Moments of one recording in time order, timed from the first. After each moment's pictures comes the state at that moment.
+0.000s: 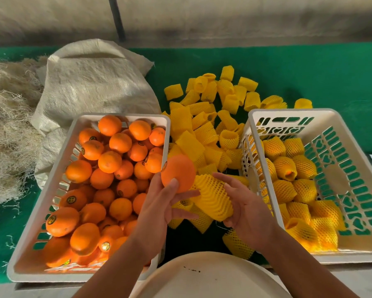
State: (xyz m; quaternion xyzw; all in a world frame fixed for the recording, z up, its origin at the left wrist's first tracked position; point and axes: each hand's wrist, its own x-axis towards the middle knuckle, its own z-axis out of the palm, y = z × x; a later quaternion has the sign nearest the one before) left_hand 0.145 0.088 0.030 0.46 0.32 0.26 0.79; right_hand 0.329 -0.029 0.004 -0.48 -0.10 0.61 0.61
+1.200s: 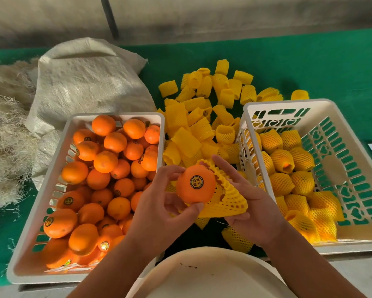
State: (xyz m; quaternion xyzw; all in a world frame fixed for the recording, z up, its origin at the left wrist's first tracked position) left_hand 0.144 0.080 0.049 0.74 0.31 0.22 0.55; right_hand 0.339 -0.036 0.023 -0.14 -0.08 0.73 0.66
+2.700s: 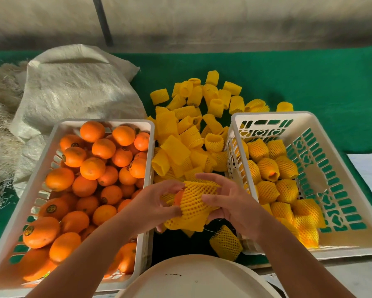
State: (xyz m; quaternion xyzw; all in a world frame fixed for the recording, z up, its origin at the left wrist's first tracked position) left_hand 0.158 0.130 0.004 0.75 0.25 -0.01 0.61; right_hand 0.365 -0.030 0.016 -0.53 -0.22 0.63 0.52
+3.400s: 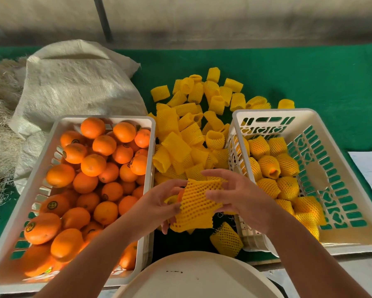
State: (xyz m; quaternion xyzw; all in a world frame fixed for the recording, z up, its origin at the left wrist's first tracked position) left_hand 0.155 0.118 0.000 0.65 0.24 -0.02 0.72; right_hand 0.375 -0.032 0.034 -0.58 -0.24 0.61 0.48
